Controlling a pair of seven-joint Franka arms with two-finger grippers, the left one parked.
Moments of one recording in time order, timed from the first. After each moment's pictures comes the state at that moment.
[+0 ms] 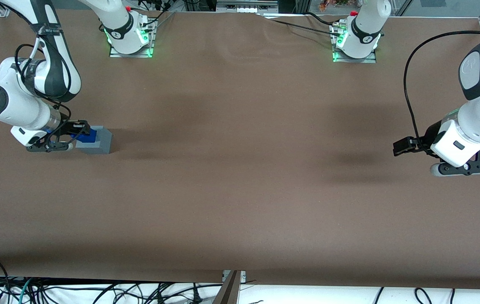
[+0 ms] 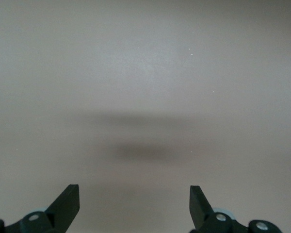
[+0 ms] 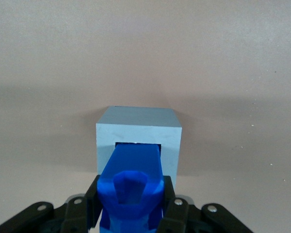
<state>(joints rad) 0.34 0.19 -0.42 -2.16 0.03 2.19 -0.16</state>
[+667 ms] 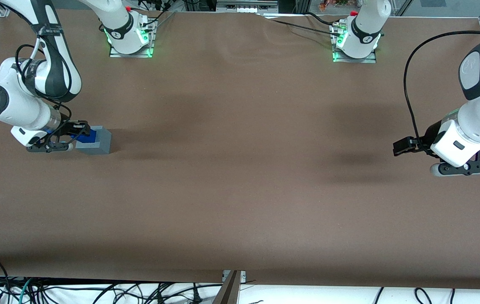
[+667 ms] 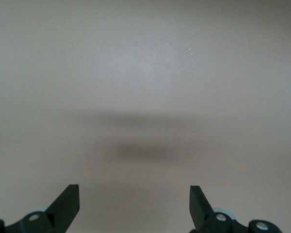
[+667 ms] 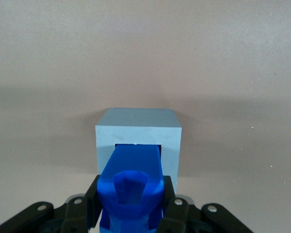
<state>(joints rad) 0.34 0.19 -0.42 -2.17 0.03 2.20 -0.16</state>
